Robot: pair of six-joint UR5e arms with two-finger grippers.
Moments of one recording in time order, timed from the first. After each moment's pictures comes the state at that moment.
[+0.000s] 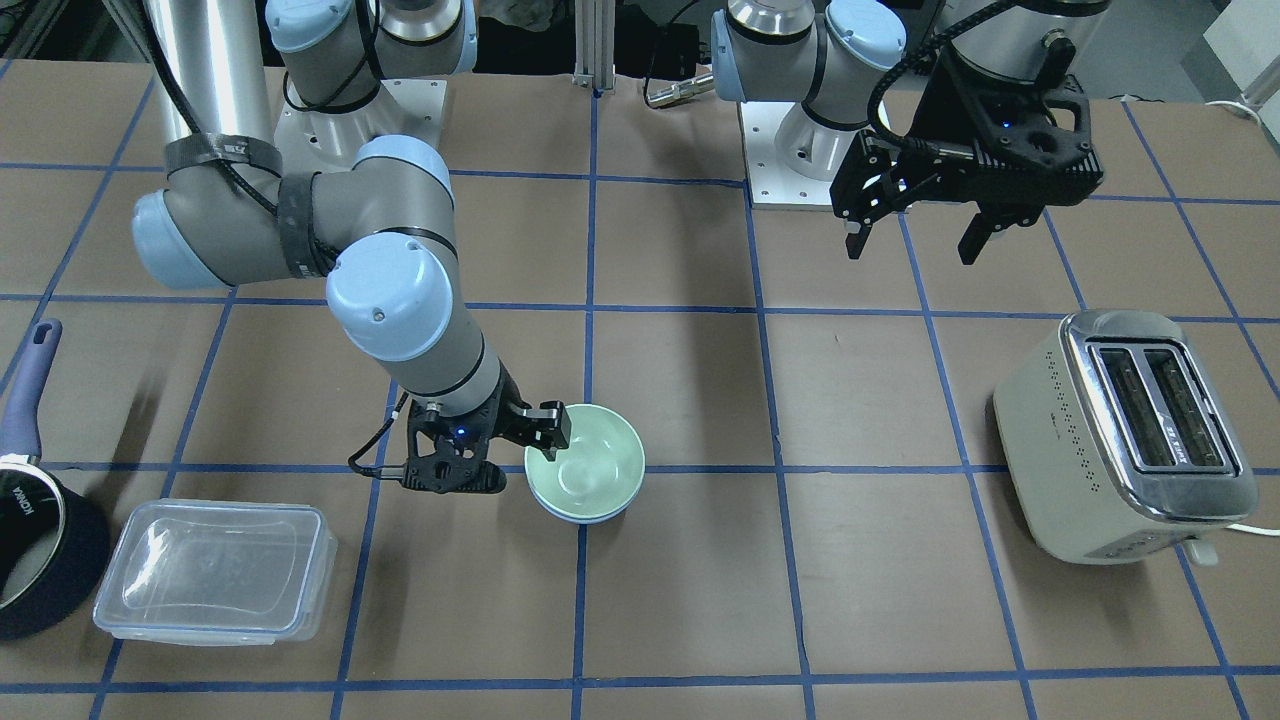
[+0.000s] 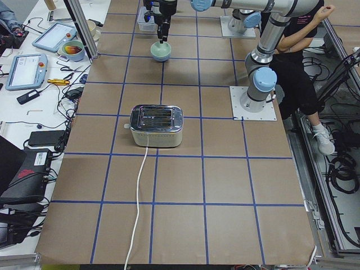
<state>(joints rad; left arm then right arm) -1.54 -1.55 -1.51 -1.54 1.58 0.08 1.75 -1.17 1.62 -2.04 -1.40 0.29</state>
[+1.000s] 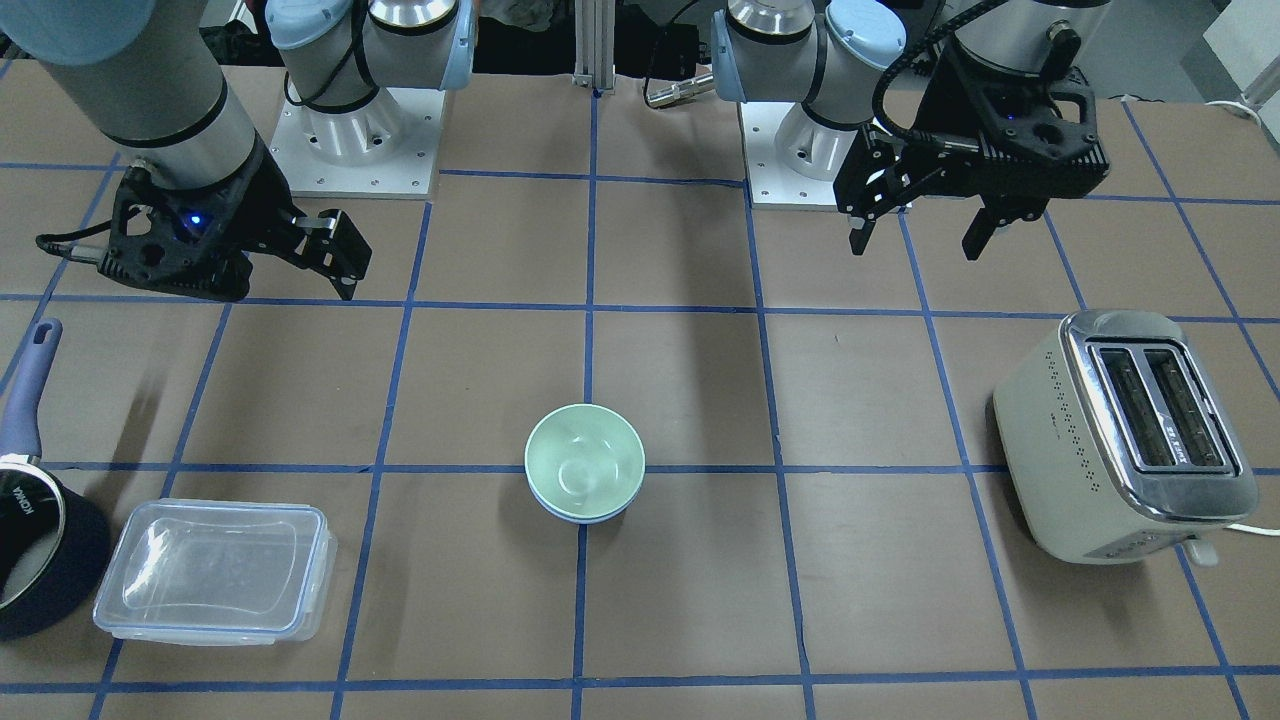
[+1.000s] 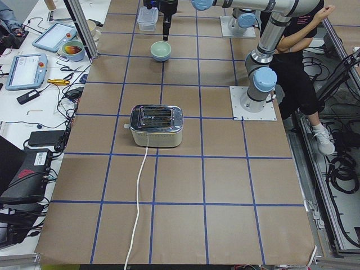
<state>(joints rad) -1.53 -1.54 -1.51 -1.54 1.58 0.08 1.56 -1.51 1.55 -1.53 -1.58 0.13</state>
